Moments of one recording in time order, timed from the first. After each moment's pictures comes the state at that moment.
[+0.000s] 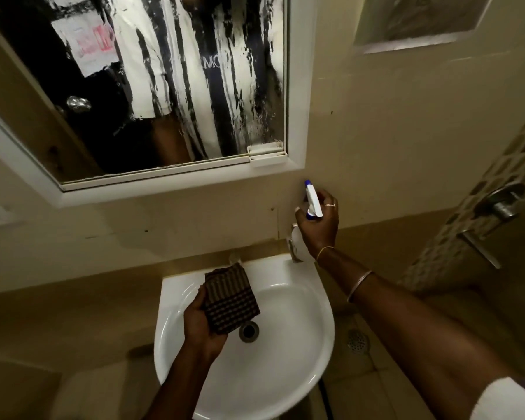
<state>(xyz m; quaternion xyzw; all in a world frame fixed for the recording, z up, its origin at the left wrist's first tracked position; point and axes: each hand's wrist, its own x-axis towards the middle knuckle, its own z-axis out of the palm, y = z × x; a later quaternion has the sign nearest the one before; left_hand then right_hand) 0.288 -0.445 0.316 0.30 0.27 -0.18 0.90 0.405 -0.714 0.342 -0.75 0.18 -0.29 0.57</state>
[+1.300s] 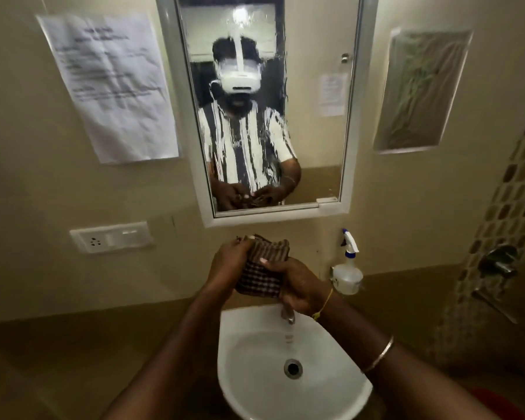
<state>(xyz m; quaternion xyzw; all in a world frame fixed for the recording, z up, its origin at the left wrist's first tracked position) 0.258 -0.340 0.559 0.80 0.01 -0.01 0.60 0.215 -0.487 0.529 -0.48 -0.07 0.16 0.86</state>
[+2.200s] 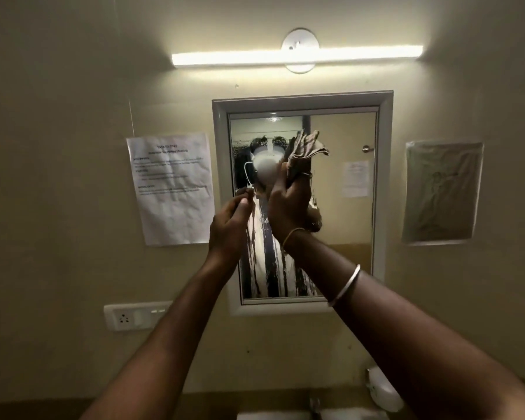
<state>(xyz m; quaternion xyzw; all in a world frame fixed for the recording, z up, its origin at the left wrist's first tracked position) 0.284 -0.313 0.768 0.67 -0.18 0.28 0.66 0.311 -0.414 0.810 -0.56 -0.10 -0.49 0.66</state>
